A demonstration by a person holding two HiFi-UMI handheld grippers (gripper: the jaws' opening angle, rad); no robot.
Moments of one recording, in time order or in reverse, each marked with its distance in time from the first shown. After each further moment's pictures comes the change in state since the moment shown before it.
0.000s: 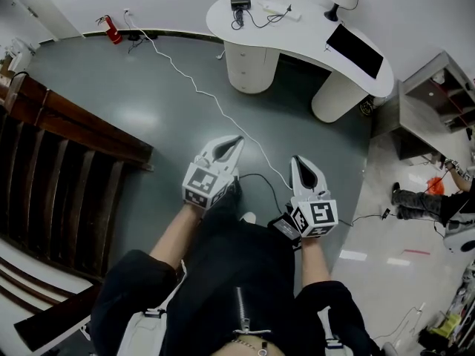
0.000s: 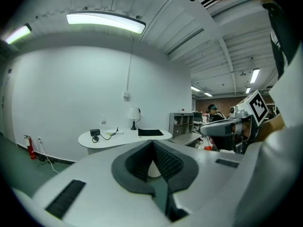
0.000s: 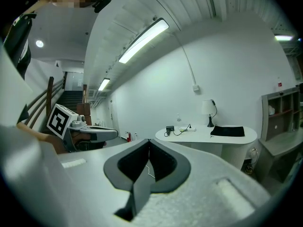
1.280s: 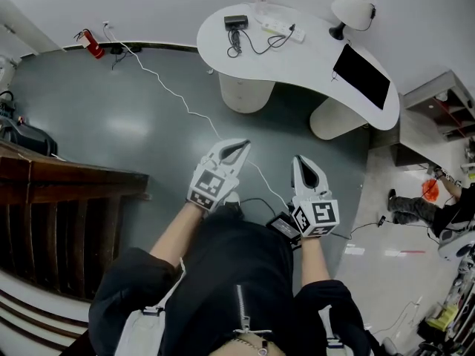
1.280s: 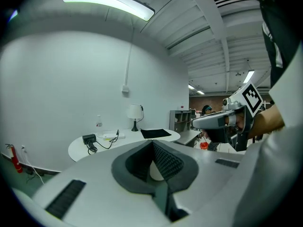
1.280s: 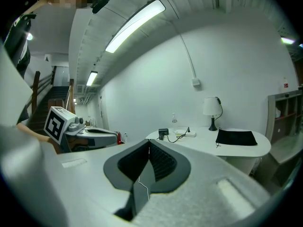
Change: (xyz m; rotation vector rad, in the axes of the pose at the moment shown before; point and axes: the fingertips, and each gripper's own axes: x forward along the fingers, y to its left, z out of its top) left arm 0.149 0.167 0.029 0.053 0.032 -0.134; right arm 0.215 -0.066 0.051 0.006 0.039 -0.091
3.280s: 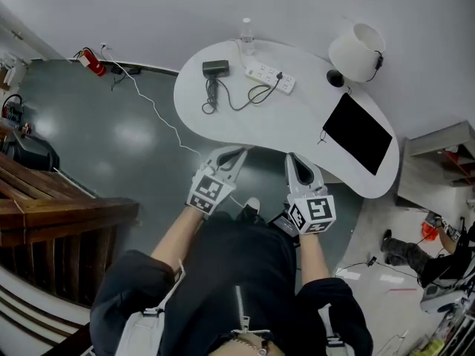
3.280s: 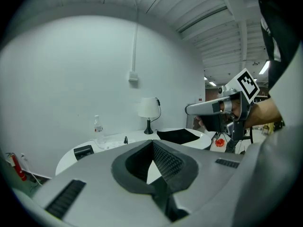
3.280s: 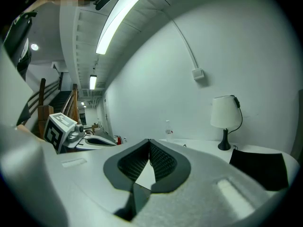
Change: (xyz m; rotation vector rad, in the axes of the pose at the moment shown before) left arm 0.262 0.125 0.052 0.006 0.083 0.100; right arm 0.215 -0.216 0.092 -0.014 -0.017 0.145
